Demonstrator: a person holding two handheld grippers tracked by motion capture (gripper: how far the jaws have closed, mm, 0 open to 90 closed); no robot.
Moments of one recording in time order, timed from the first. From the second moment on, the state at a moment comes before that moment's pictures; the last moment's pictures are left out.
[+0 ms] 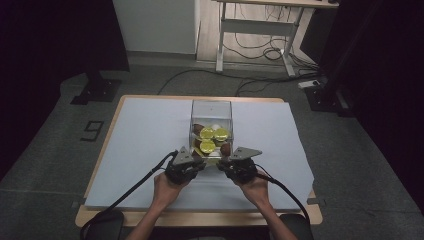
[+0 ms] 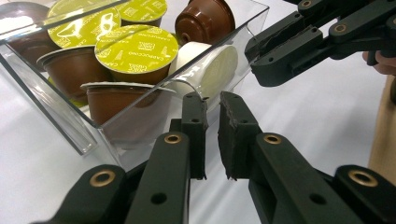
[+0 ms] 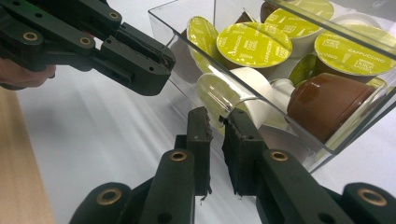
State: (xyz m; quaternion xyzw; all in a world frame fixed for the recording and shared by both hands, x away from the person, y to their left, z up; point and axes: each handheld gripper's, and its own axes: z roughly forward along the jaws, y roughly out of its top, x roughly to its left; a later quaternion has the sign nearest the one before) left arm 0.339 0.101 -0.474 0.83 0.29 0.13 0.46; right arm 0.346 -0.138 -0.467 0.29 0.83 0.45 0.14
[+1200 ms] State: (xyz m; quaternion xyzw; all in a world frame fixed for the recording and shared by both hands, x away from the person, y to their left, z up) left arm 0.306 0.103 -0.475 0.83 0.29 0.12 0.47; right arm 0.311 -0.141 -0.469 0.28 0.83 0.45 0.14
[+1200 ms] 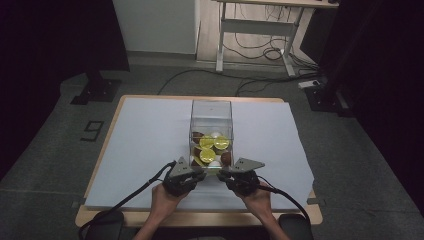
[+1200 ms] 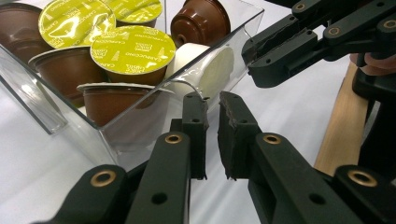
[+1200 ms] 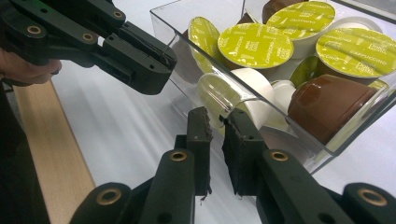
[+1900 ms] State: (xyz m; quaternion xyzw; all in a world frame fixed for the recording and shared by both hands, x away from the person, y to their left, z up) left arm 0.297 0.108 -0.473 0.84 0.27 0.12 0.46; right arm 0.302 -0.143 -0.472 0.27 0.84 0.44 0.14
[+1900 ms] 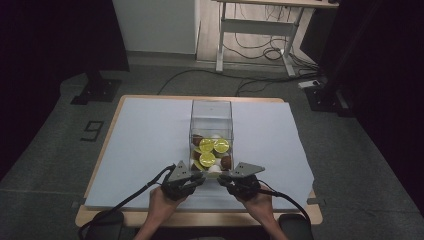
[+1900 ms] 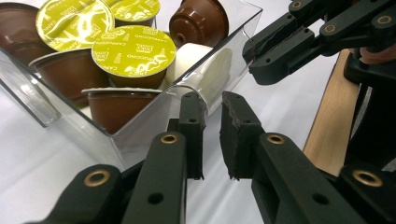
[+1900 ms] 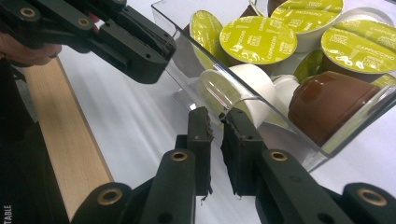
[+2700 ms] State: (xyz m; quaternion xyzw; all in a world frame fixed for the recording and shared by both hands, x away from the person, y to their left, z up) left arm 0.293 0.149 -0.464 0.83 0.30 0.14 0.45; right arm 0.299 -0.180 -0.466 0.30 0.83 0.44 0.16
